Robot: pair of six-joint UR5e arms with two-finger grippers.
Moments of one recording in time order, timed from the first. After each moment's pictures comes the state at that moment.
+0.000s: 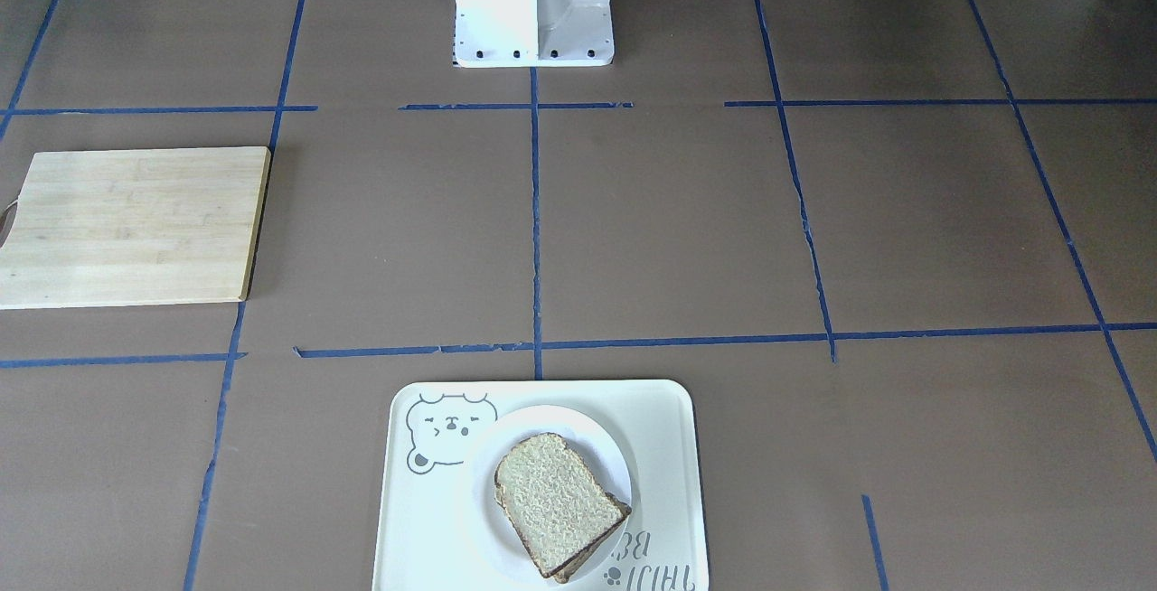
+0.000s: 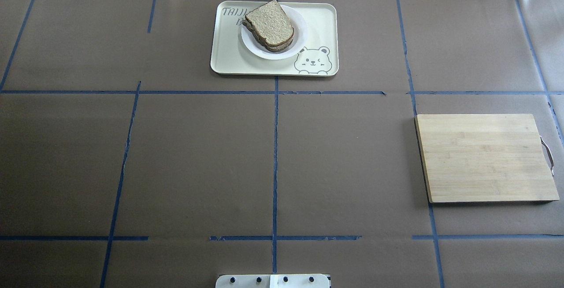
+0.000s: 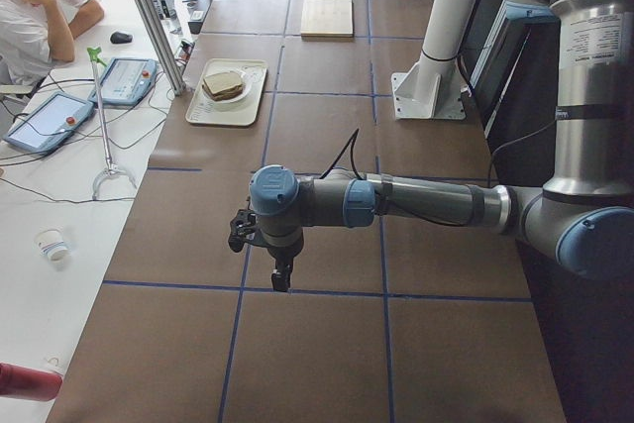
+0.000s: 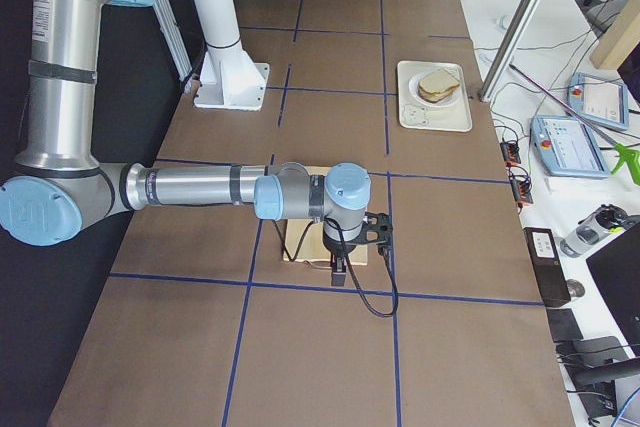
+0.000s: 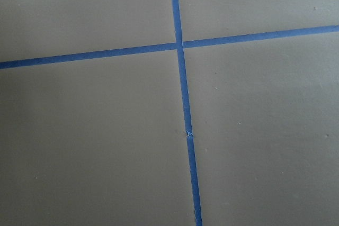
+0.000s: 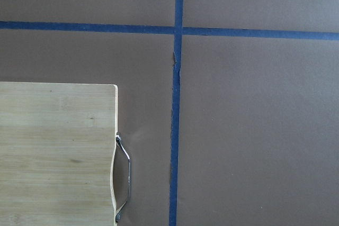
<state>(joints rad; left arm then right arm) -1.58 -1.49 -1.75 -1.46 -2.37 0.13 1.51 -1.72 1.78 -1.60 2.31 0.05</state>
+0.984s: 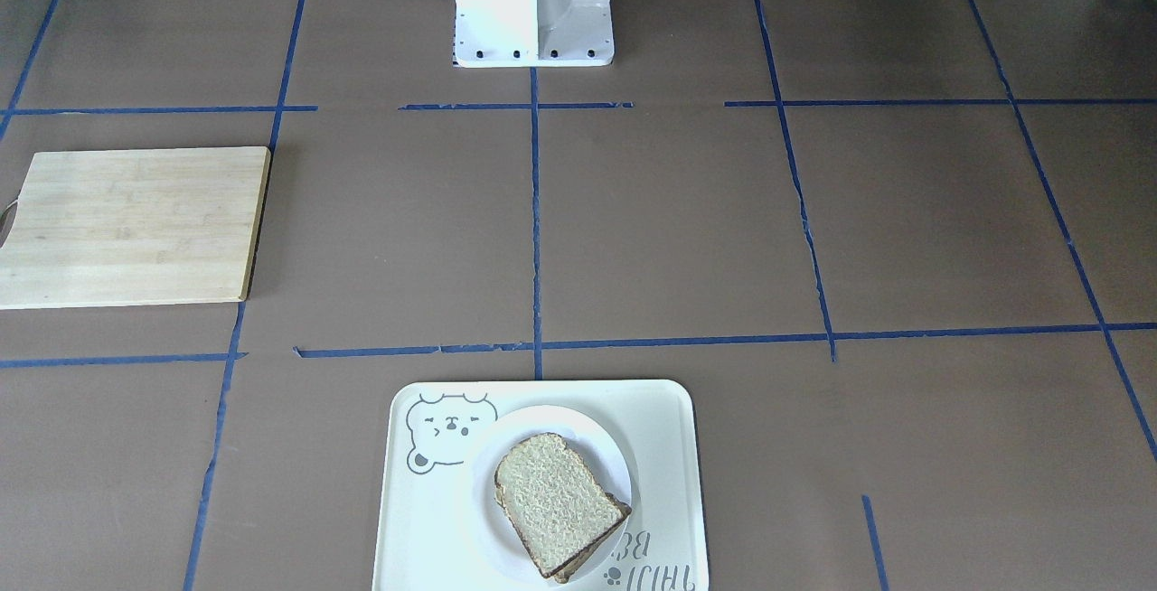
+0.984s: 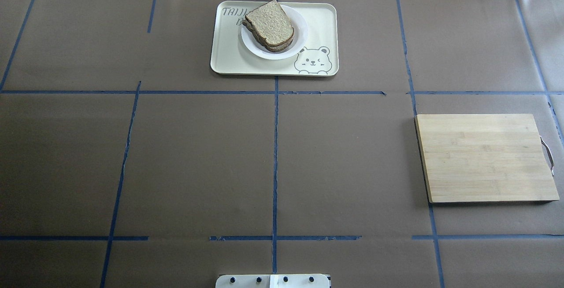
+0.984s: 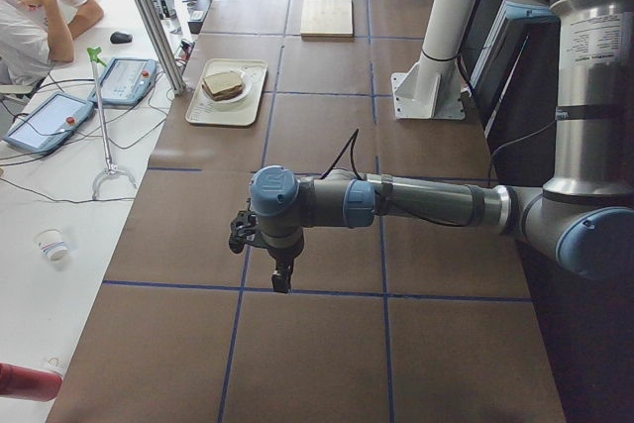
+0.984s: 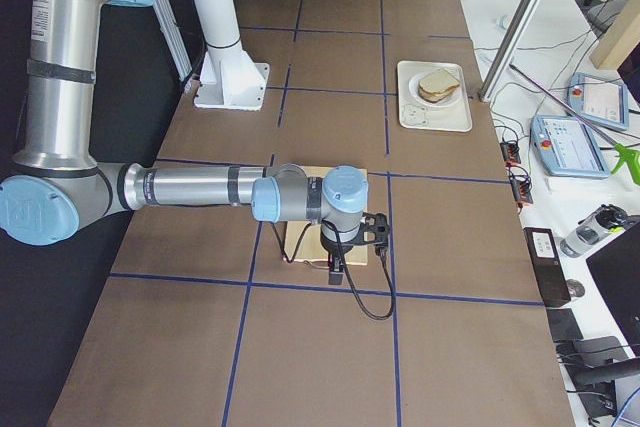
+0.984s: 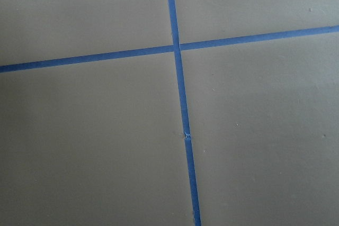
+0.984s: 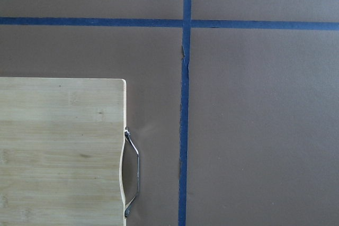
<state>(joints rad) -1.58 -1.49 -1.75 -1.46 -2.36 0.13 1.51 -1.73 1.78 -1.59 2.34 0.05</state>
